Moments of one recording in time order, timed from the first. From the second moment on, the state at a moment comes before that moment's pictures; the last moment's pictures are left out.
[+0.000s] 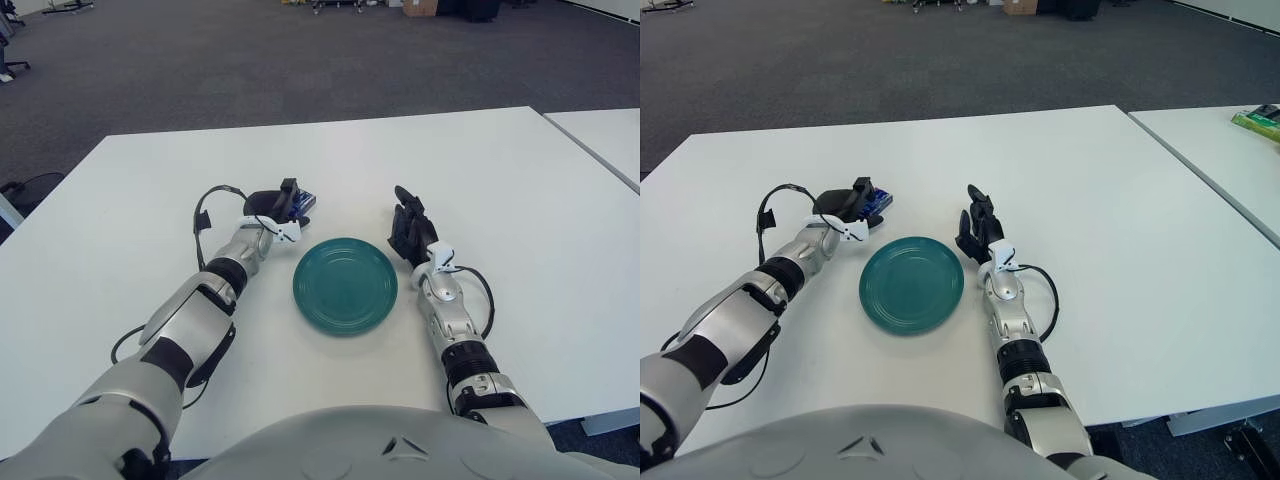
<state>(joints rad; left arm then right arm) -0.70 0.20 -0.59 1.17 0.69 -0.11 0.37 -0.18 0.07 0.01 0.58 -0.02 -0.27 0.02</state>
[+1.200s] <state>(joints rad) -0.65 0.25 -0.58 1.10 0.69 -0.17 0.44 -0.19 0.07 0.02 0.59 -0.02 -0.27 0.02</state>
